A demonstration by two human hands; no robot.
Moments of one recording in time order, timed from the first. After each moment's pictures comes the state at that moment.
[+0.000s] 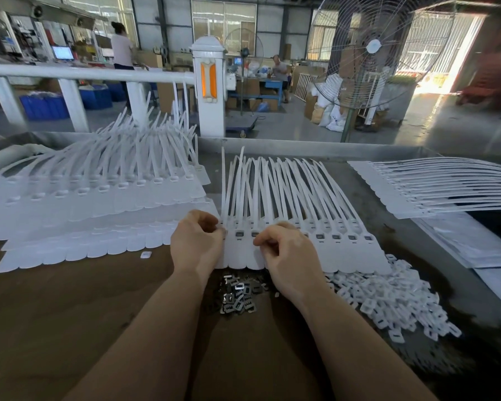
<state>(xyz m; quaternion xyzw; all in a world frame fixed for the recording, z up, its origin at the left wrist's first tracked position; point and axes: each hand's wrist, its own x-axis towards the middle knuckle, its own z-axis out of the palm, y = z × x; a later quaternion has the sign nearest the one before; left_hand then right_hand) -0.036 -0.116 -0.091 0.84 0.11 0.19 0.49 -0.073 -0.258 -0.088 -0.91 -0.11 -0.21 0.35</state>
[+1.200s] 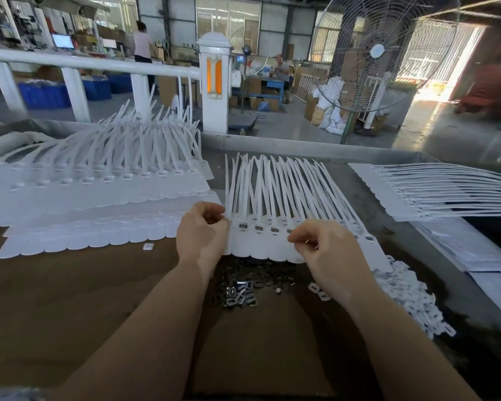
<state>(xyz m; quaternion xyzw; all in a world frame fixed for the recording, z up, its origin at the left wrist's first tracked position) -0.033 -0.117 -0.093 0.78 0.10 0.18 0.59 -0.097 -0.291 -0.058 -0.93 -0.06 -0.18 0.31</state>
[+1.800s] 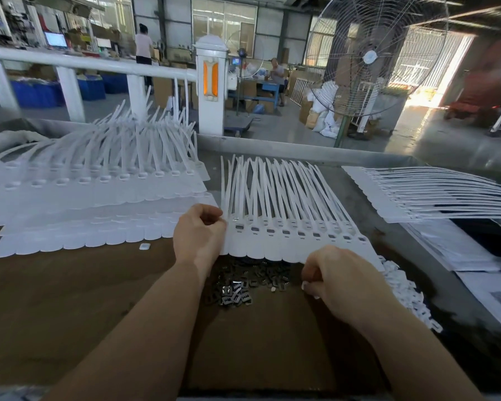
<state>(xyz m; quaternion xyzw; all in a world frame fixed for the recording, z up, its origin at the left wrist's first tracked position) -0.034 -0.119 -0.092 0.77 0.11 0.17 0.60 -0.127 -0.304 -0.049 -1.00 -0.03 -0.03 0.08</state>
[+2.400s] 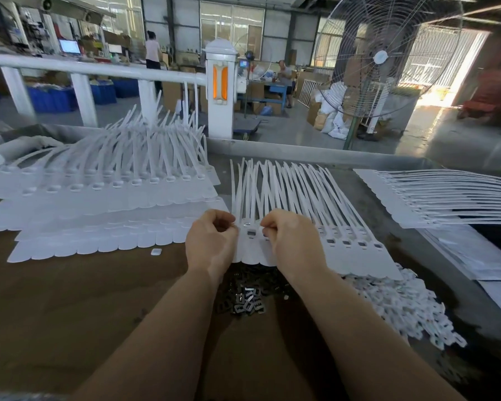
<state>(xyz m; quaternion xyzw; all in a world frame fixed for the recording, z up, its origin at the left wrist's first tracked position) -0.037 -0.120 -0.091 0.78 0.09 0.17 0.59 -0.053 -0.245 -0.067 -0.94 -0.10 -0.21 0.24</state>
